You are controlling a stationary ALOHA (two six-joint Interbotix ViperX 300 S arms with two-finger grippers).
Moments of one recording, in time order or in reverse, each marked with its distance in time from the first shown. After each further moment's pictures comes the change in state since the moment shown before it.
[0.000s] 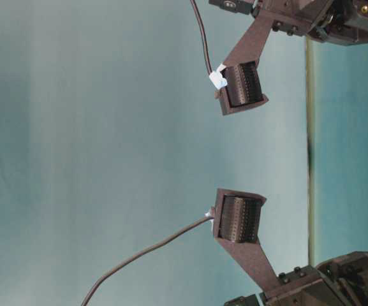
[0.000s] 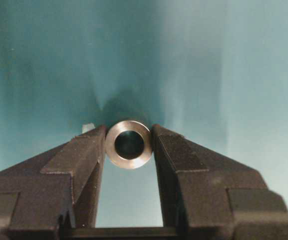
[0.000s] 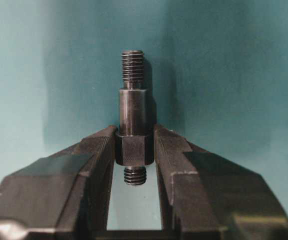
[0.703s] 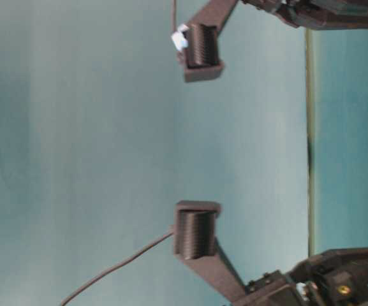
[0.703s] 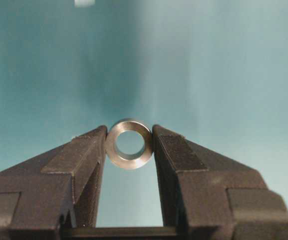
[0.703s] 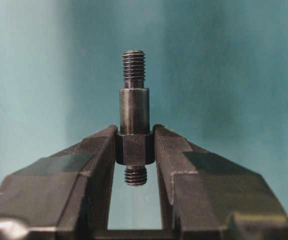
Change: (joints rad) left arm -0.009 -0.083 0.037 0.000 -0.110 0.000; right arm 0.003 -0.147 0.109 0.000 -0.141 0.000
